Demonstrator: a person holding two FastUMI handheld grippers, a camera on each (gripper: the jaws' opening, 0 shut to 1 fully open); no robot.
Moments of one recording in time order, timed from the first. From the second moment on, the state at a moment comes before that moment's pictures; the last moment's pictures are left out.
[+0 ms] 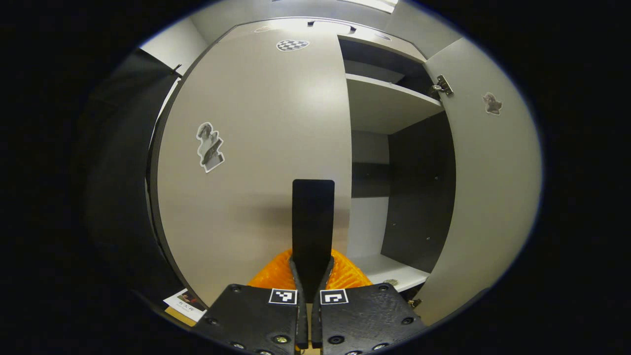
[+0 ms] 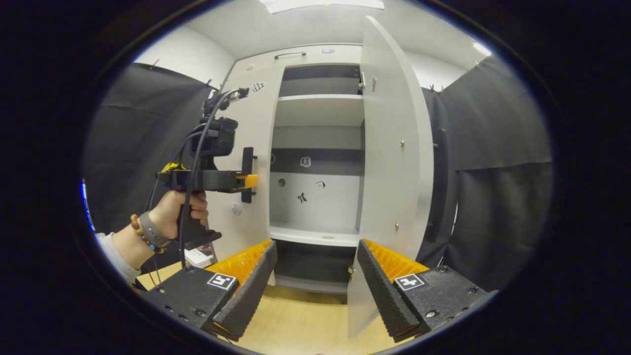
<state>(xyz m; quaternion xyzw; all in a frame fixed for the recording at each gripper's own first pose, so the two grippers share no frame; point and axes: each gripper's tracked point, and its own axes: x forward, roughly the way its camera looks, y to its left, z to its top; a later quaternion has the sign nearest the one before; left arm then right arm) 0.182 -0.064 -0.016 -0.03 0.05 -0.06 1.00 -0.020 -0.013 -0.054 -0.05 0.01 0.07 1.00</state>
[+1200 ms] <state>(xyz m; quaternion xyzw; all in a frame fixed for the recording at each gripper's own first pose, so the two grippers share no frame) 0.056 0.040 -0.006 -0.03 0.03 -0.05 1.00 -0.040 -0.023 -0.061 -0.03 0.02 0.03 1.00</state>
